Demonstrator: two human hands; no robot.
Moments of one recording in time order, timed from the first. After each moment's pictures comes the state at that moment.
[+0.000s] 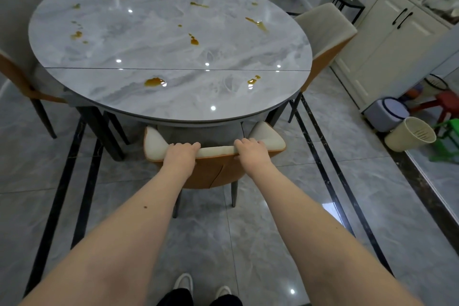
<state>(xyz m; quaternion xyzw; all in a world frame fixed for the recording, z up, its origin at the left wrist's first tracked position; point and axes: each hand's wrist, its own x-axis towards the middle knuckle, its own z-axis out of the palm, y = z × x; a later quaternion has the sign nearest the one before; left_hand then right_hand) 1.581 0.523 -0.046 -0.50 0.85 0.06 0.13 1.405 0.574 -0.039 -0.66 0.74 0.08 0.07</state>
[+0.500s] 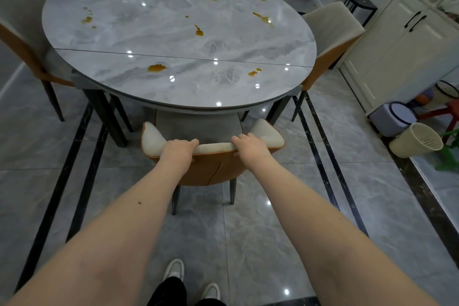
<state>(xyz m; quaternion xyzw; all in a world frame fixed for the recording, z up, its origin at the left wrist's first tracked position) 1.575 0.570 -0.045 -0.52 0.83 0.09 0.15 1.392 0.605 -0.033 -0.69 0.71 0.12 0.10</state>
